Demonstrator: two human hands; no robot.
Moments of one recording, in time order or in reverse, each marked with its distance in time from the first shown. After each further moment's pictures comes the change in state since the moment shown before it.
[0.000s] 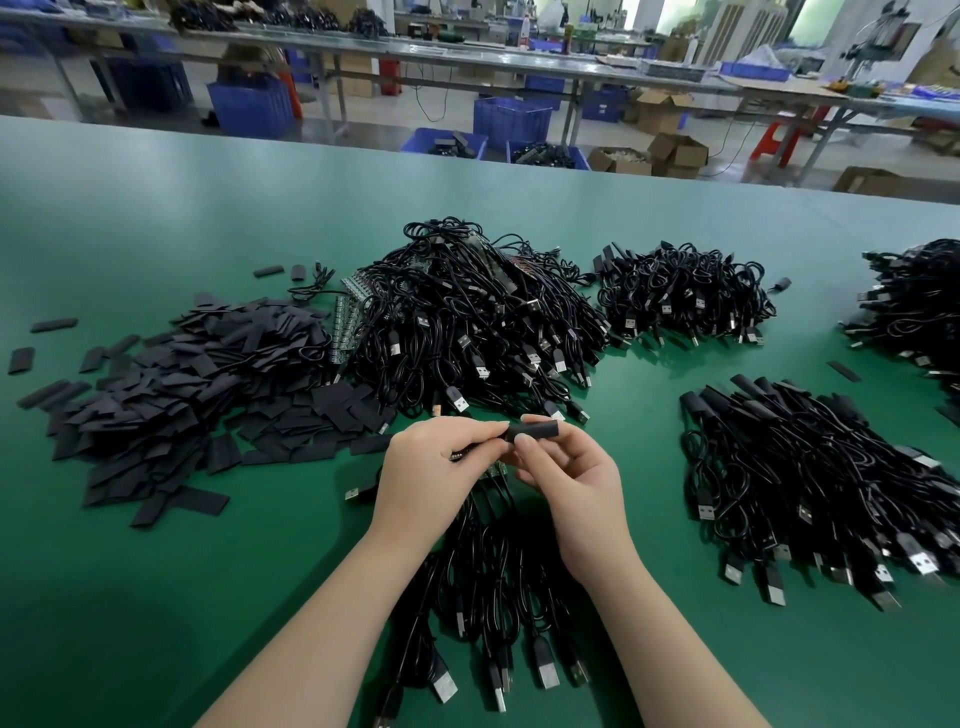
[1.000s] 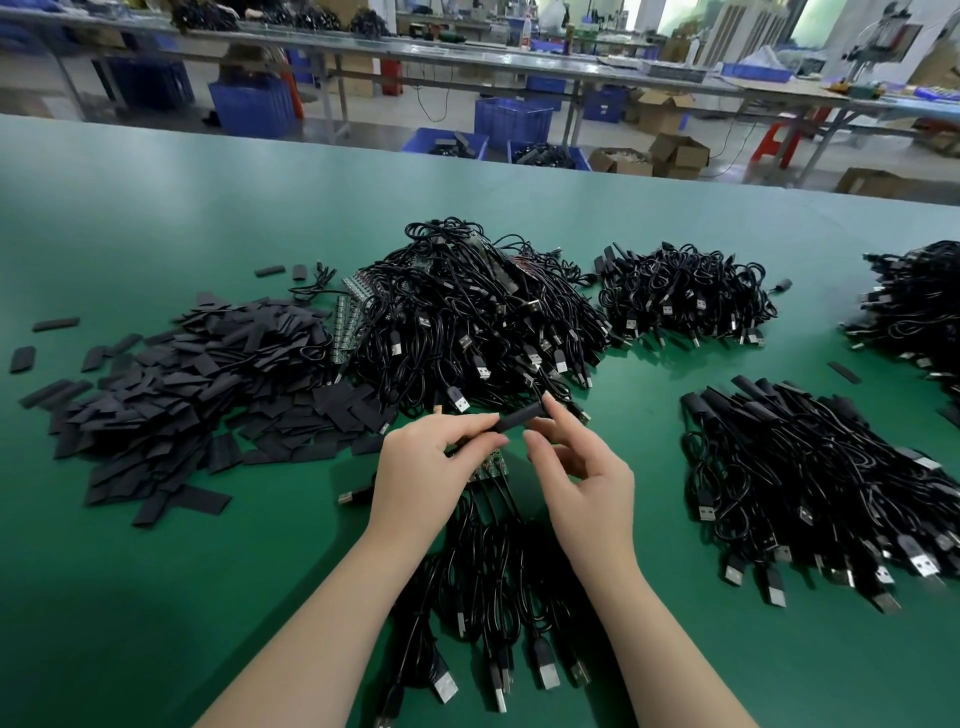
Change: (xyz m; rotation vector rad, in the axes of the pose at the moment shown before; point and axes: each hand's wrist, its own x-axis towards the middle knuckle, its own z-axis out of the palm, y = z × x) left_hand 0.001 0.001 -0.002 0.018 0.023 -0.073; right_hand -0.001 0.004 -0.003 -0.411 0.132 -0.312
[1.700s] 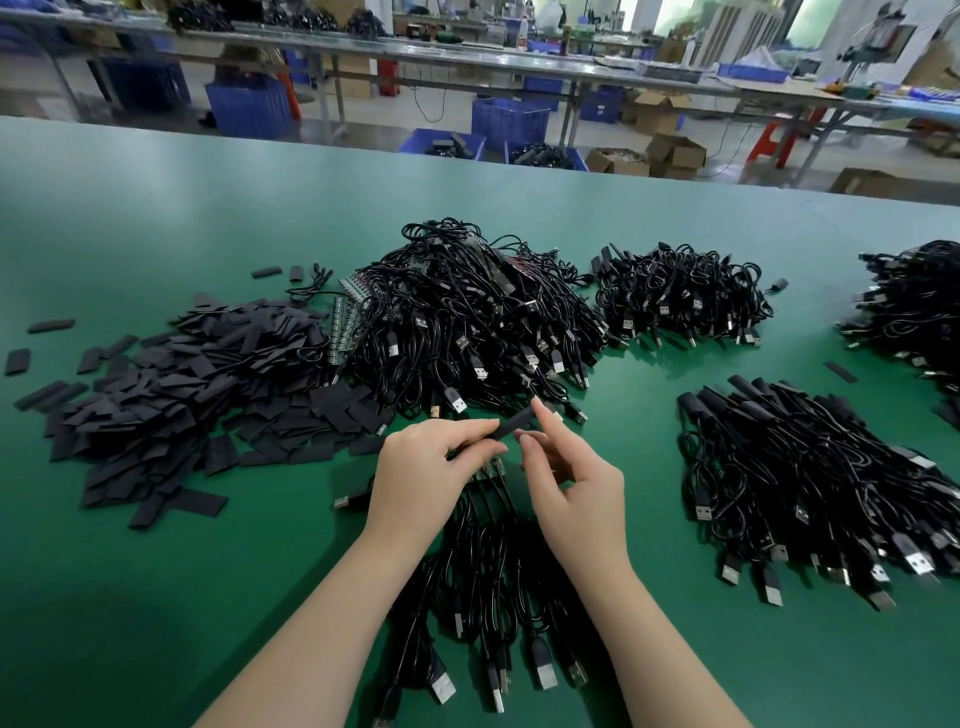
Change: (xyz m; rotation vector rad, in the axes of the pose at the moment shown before) left_hand -0.001 -0.001 -0.001 0.038 -0.041 0.025; right_hand -0.003 0.006 0.000 -0.147 -0.059 -0.061
